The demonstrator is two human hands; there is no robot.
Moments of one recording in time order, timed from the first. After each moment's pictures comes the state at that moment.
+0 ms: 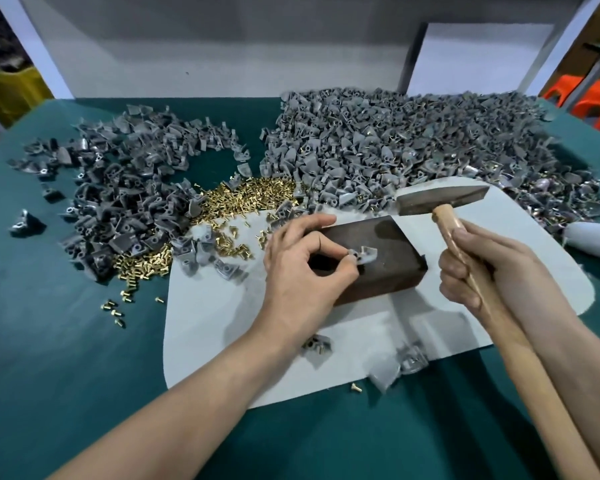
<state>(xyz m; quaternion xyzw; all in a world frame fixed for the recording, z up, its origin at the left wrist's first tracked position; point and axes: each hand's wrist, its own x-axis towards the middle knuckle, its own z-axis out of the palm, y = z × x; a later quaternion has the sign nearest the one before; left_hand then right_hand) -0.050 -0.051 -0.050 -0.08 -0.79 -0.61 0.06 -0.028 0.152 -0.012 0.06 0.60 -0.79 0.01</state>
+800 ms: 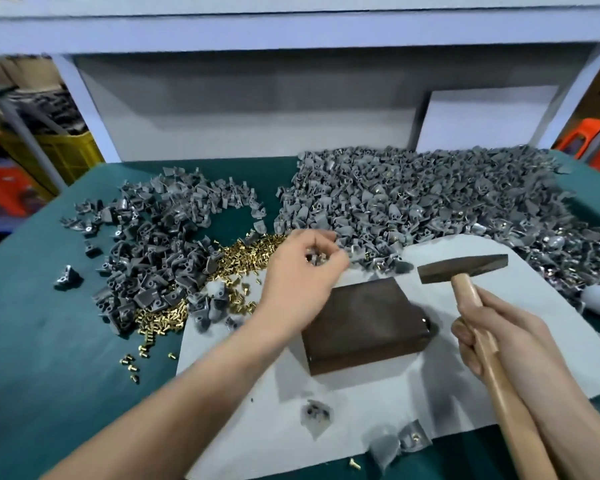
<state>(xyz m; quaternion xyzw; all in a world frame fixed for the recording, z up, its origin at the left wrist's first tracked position) -0.095 -0.049 0.002 -0.06 -0.79 -0.60 0.06 -0.030 0.168 -0.027 0.14 0.67 -0.73 -0.04</state>
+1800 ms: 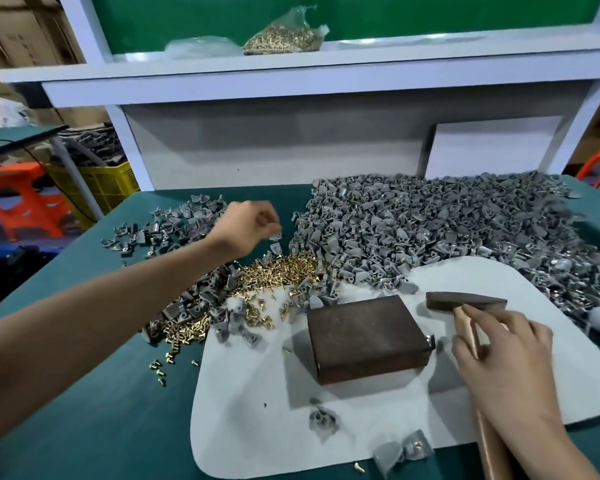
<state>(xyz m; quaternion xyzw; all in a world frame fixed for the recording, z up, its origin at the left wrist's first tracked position) -0.197 -0.147 0.032 -0.11 -0.96 -0.26 0.07 -0.035 0.161 -0.044 0.12 0.95 -0.21 -0.21</state>
